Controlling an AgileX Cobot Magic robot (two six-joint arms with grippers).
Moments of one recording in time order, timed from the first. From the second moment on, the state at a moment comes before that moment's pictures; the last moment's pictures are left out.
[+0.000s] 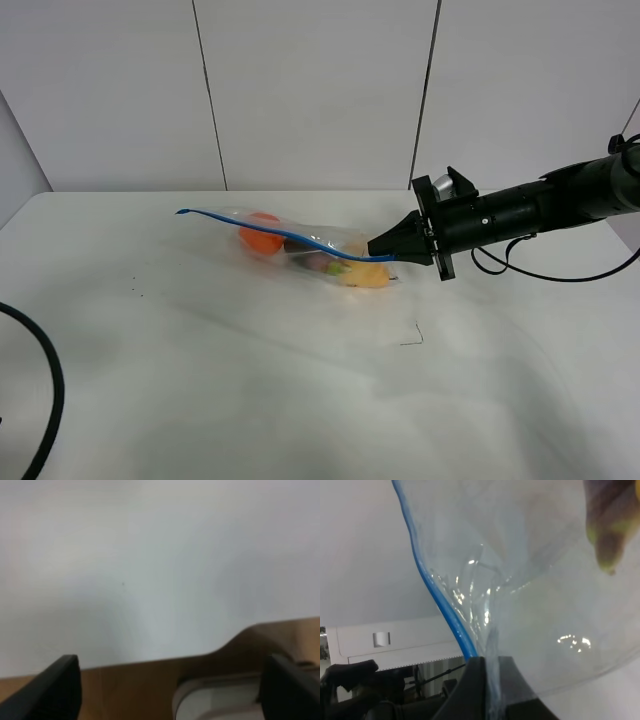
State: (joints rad) left arm 0.02 0.47 -0.51 -0.05 1.05 0.11; right arm 0.05 2.04 -1.16 1.37 1.21 -0.86
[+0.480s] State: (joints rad) left arm 0.02 0.07 -0.50 -0.05 1.06 0.11; right arm 0.05 2.04 -1.16 1.37 1.21 -0.86
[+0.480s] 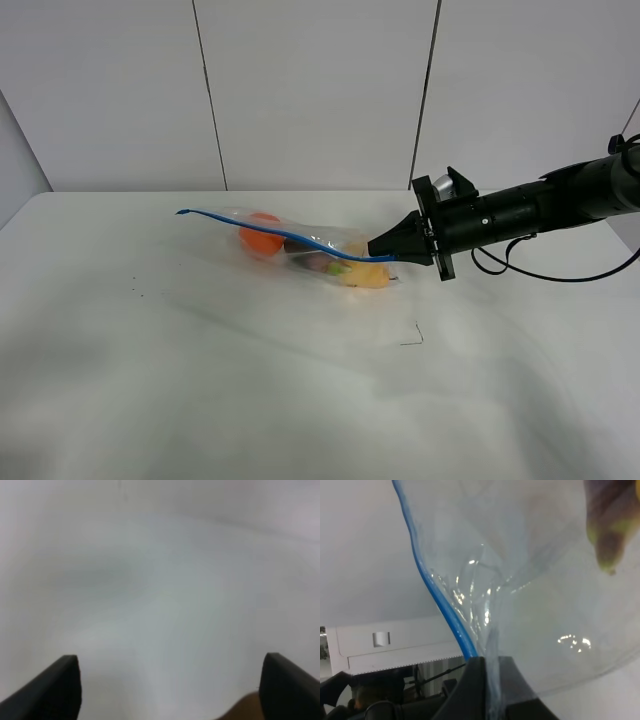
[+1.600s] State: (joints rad) left arm -0.01 -0.01 -0.50 -0.05 1.06 0.11; right arm 0.05 2.04 -1.16 1.37 1.21 -0.86
